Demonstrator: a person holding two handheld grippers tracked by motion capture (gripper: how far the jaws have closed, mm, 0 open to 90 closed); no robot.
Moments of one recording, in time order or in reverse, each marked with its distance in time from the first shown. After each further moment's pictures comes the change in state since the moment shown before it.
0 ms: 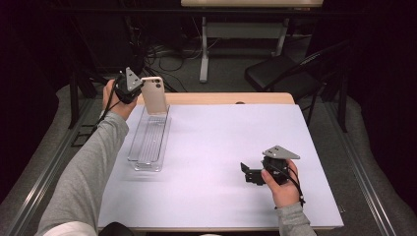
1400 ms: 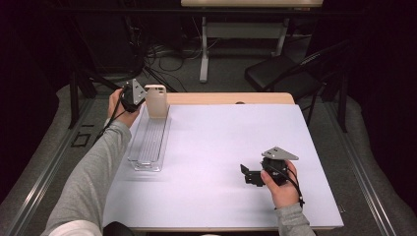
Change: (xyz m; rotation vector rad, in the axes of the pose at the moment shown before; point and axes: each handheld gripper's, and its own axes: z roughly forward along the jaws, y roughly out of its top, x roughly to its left) left arm -0.022 -0.027 0.014 -0.038 0.025 0.117; right arm 0.000 -0.005 0.003 0.024 -0.002 0.001
